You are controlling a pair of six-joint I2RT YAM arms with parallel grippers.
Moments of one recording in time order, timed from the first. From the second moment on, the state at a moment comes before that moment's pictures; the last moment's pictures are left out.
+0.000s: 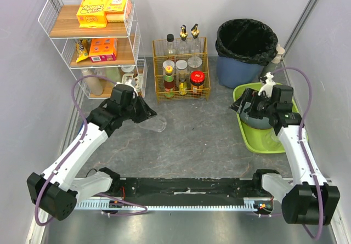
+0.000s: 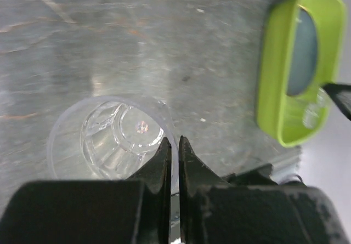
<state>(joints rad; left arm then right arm) -0.46 1.07 1.01 -0.67 0.08 -0.81 -0.07 1.02 0.85 -0.49 -0.50 0.34</state>
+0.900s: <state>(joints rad) -0.57 1.10 1.04 -0.07 0.54 -1.00 0.52 1.10 0.71 0.38 -0.63 0.91</state>
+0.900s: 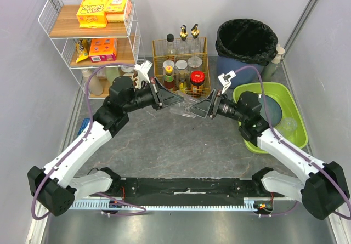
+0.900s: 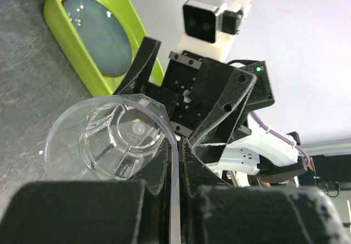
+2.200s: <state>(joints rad) -0.57 1.04 0.96 0.13 0.61 -1.05 0.57 1.04 0.61 0.69 -0.48 1.10</state>
